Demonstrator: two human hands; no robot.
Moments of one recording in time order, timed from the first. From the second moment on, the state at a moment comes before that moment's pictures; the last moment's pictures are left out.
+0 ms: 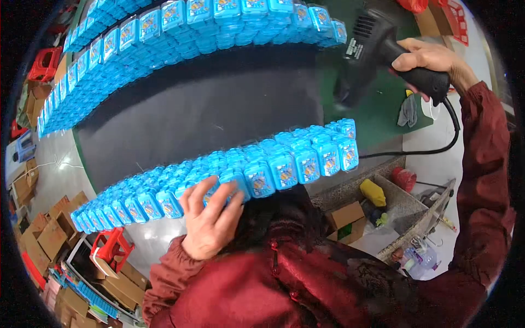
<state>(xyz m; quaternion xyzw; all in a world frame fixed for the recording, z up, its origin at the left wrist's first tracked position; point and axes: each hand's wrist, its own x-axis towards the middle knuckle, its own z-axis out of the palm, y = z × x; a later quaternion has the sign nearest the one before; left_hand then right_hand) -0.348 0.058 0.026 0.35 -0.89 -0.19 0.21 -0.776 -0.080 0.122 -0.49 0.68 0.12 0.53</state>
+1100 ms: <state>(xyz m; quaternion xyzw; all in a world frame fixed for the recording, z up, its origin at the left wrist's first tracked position) -0.216 0.043 0.013 0.67 -0.72 0.05 0.19 -0.626 -0.105 0.093 -0.37 0.67 0.15 0.63</state>
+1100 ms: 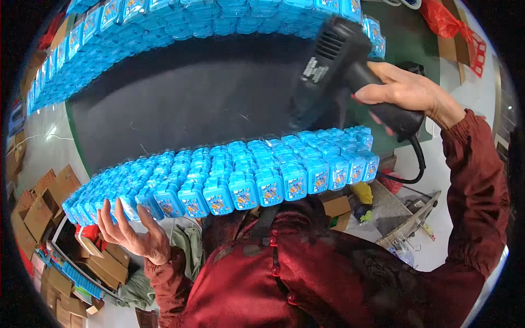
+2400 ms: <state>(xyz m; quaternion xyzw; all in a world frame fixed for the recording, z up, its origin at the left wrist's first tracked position) -0.422 0.035 0.121 0.33 -0.78 -0.51 0.18 -0.844 0.055 0.165 -0.34 0.77 -0.14 0.51</state>
